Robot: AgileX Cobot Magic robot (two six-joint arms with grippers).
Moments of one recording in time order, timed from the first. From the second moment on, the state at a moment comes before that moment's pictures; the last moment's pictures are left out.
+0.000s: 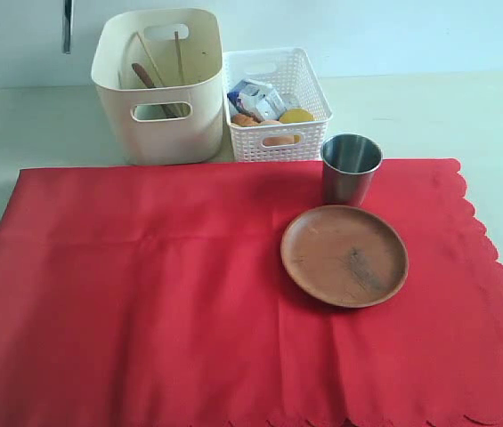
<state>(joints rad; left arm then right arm) -0.32 1.64 -1.44 0.03 0.45 -0.14 -0.02 0.01 0.00 0.21 0.30 -0.26</state>
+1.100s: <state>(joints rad) -0.32 2.27 -1.76 -0.05 0.21 -0.14 -0.02 0.01 0.00 0.21 0.31 -0.26</state>
